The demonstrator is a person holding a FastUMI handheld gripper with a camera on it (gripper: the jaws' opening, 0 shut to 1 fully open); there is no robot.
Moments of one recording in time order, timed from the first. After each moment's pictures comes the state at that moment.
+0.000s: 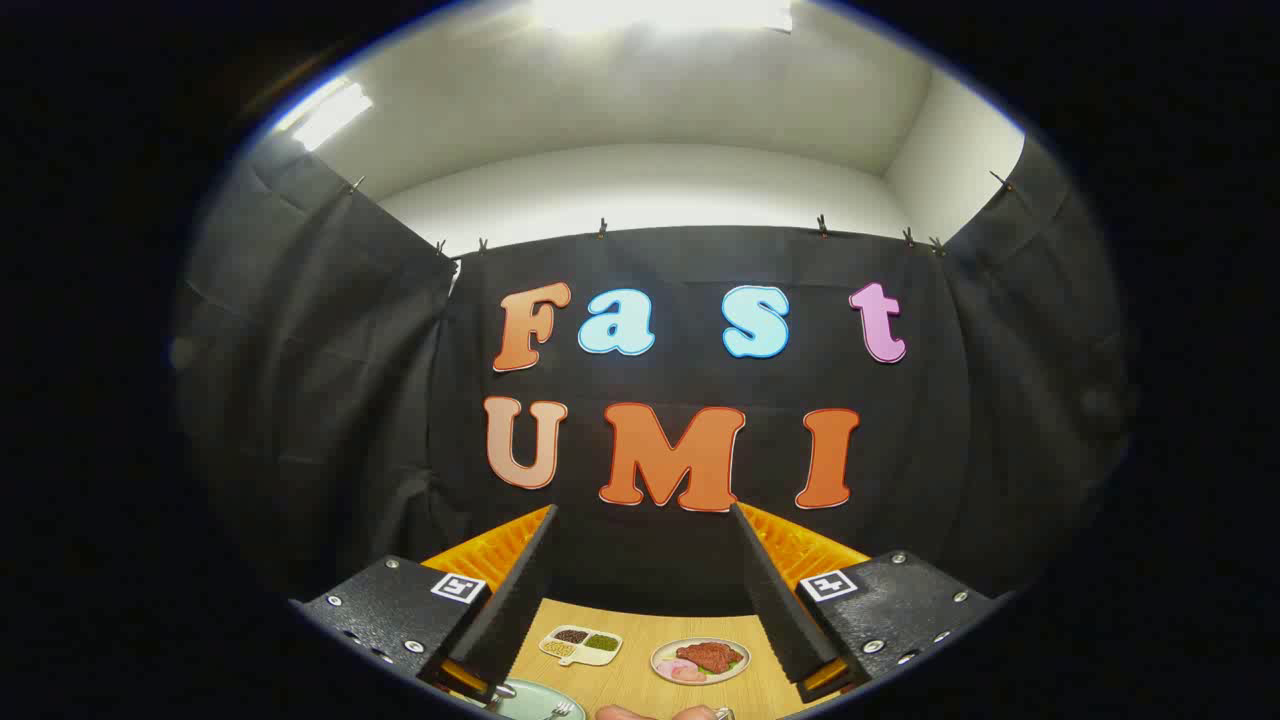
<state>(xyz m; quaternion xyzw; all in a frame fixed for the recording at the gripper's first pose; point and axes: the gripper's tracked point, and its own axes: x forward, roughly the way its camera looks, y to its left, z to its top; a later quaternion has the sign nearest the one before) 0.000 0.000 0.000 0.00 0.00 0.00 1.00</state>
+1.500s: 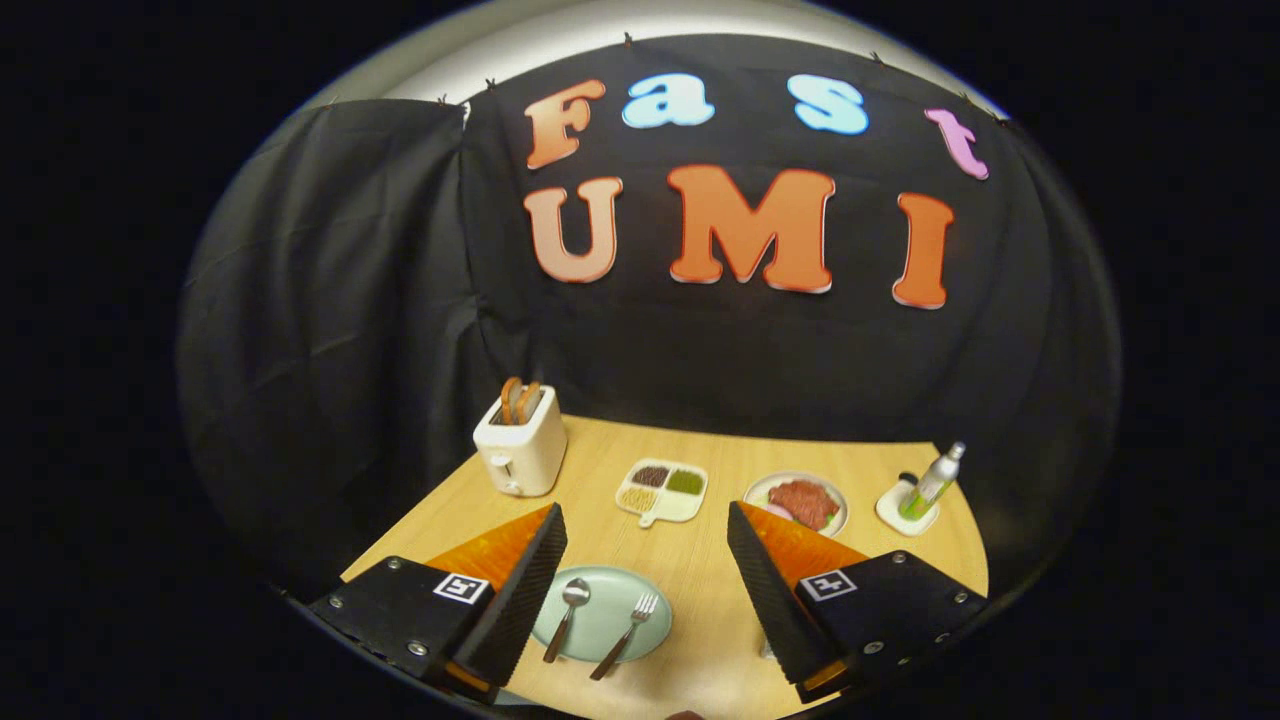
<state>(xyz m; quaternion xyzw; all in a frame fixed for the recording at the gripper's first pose) -0.005 0.101 -0.232 0.05 0.38 0.08 0.92</state>
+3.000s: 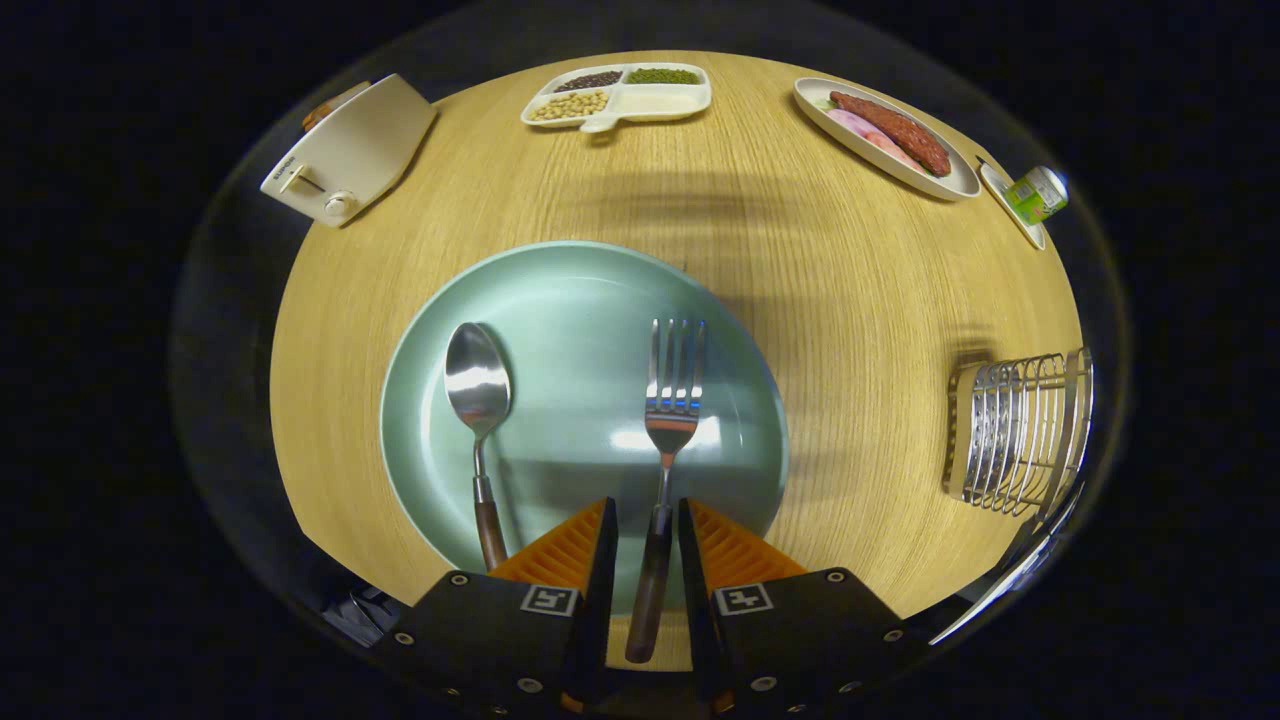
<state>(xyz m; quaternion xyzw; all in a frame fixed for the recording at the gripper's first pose) -0.112 0.152 -0.514 0.08 0.75 -0.02 0.66</state>
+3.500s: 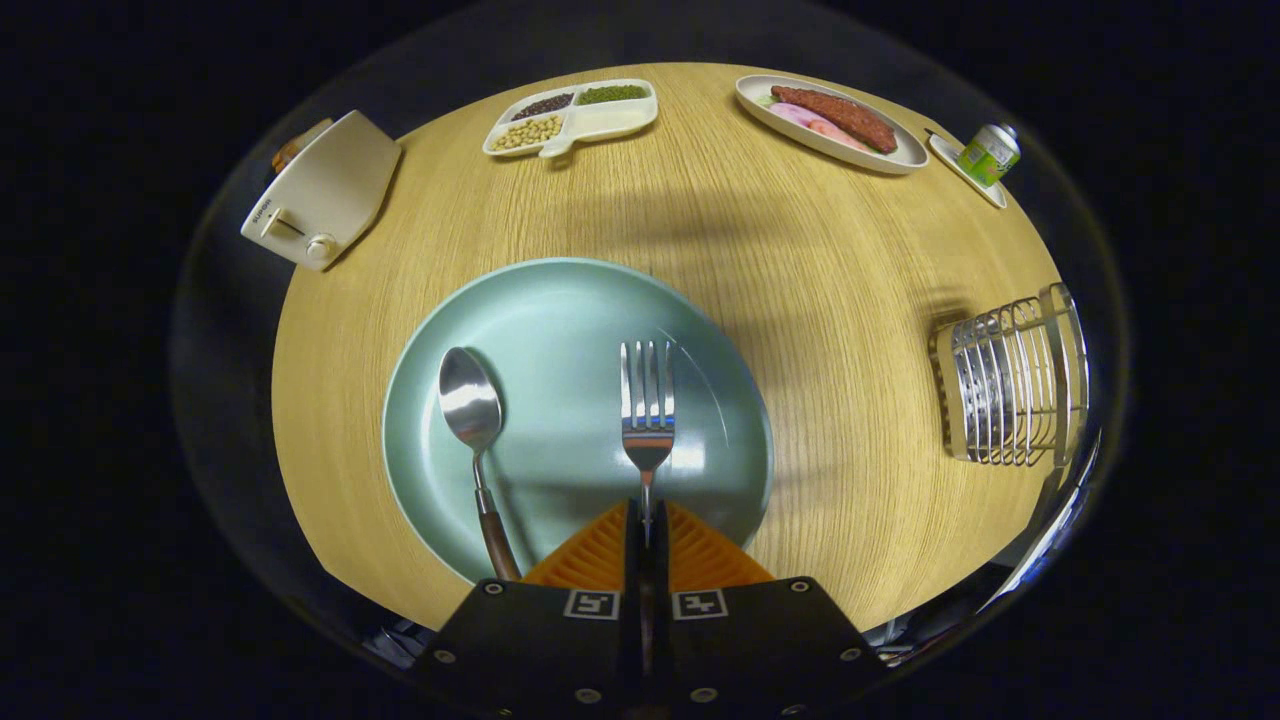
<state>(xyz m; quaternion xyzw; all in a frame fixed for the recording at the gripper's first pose) -0.118 0.154 -0.500 0.11 0.72 -0.06 0.68</state>
